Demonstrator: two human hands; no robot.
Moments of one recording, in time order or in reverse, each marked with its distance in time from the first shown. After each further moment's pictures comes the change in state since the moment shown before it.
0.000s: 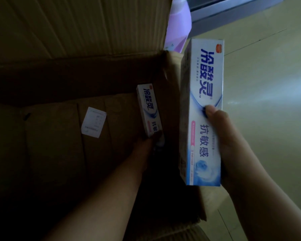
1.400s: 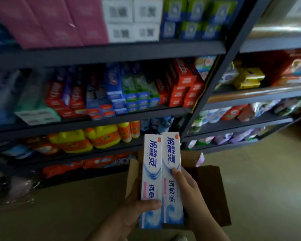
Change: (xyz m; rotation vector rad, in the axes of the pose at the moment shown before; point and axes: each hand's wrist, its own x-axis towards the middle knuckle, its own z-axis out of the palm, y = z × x) left_hand -0.781 0.184 -0.155 0.026 -0.312 0.422; right_hand -0.470 -0.311 0.318 -0.130 -0.320 -0.045
